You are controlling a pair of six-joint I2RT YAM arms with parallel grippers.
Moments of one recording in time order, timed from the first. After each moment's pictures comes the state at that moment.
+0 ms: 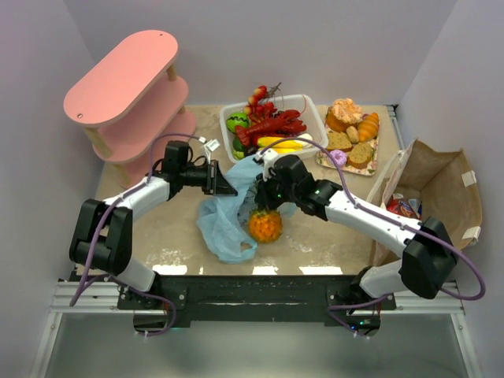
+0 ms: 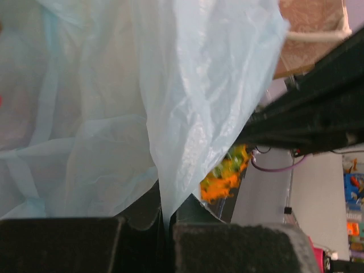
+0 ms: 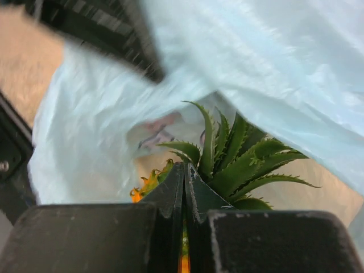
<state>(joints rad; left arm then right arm) -0.25 1.55 0.87 -0.02 1.02 -0.39 0.80 1.40 1.02 -0.27 -0.12 0.21</state>
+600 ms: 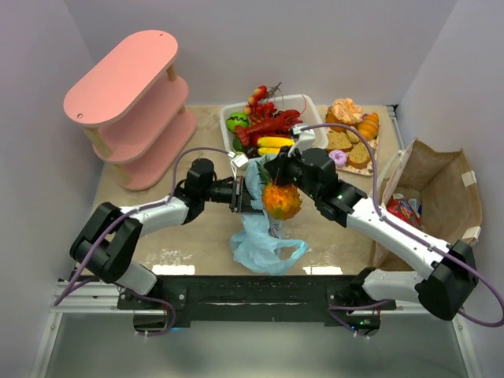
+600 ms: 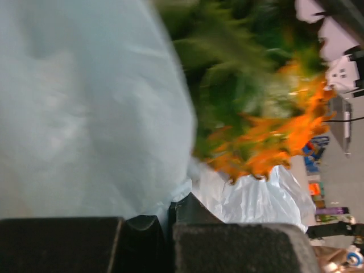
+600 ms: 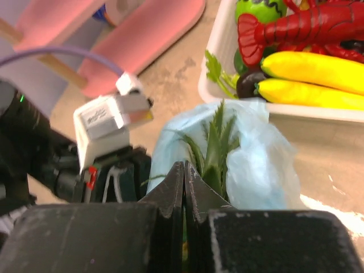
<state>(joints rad) -0.54 1.52 0.72 0.46 0.99 -0.76 0.74 1.22 1.00 -0.06 0.11 0.44</state>
